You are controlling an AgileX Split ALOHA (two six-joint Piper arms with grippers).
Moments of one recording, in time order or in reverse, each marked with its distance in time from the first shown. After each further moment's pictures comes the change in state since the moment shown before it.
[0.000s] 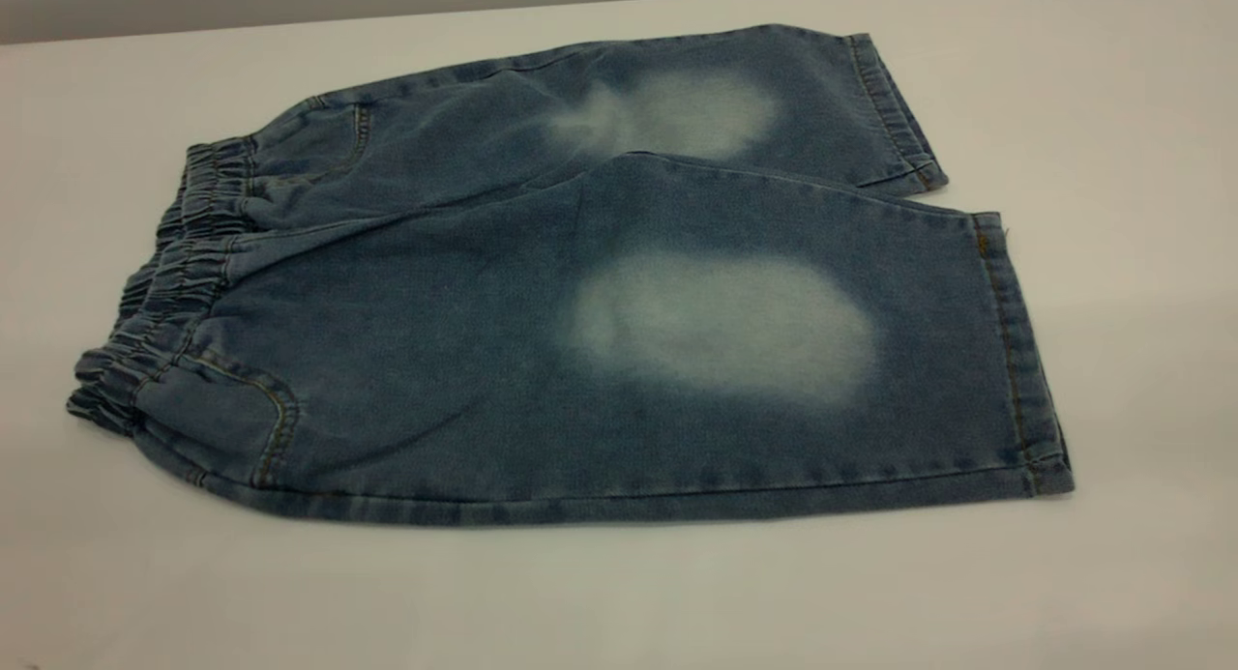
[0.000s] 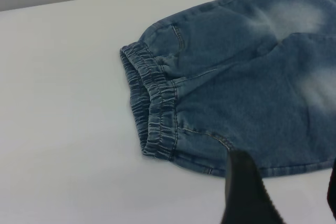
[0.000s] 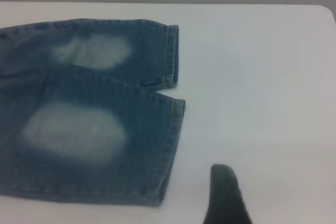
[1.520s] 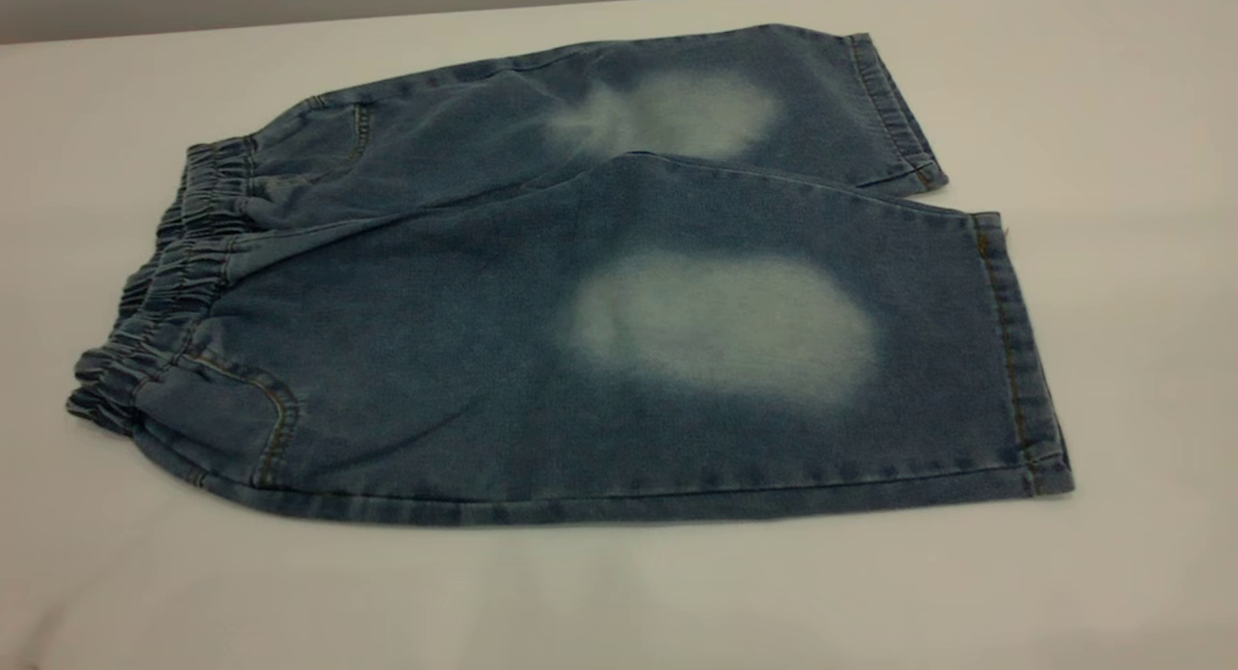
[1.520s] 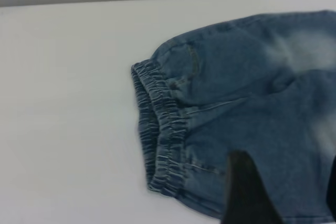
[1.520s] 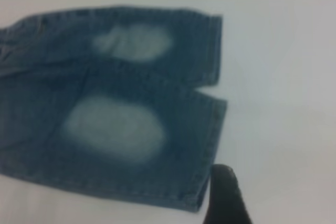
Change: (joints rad) left arm -0.001 0.483 -0.123 0.017 -0.270 -0.055; right arm 0.001 0.341 -0.075 0.162 -0.134 -0.138
